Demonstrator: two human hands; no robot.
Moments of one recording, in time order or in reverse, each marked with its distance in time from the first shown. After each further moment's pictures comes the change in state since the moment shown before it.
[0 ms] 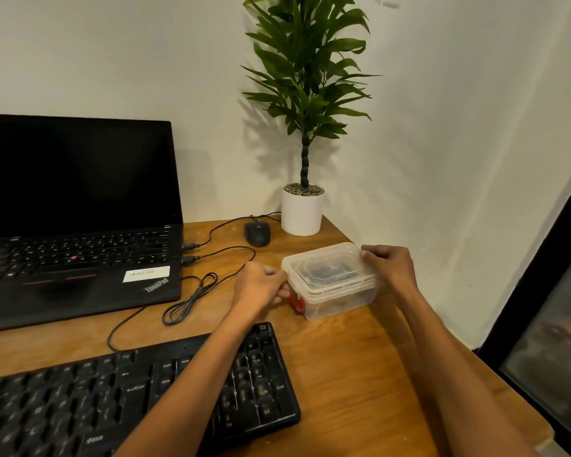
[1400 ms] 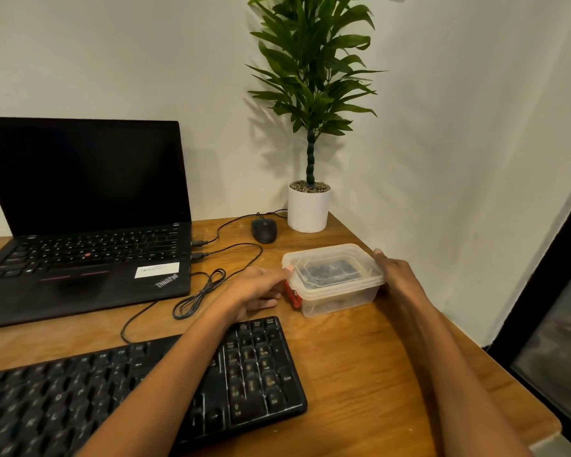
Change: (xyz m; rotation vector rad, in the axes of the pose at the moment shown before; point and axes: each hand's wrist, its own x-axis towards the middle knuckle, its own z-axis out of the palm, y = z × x) left_hand 0.006 -0.010 -0.021 -0.100 -0.233 -0.177; right_hand 0.001 0.033 0.003 0.106 -0.164 0.234
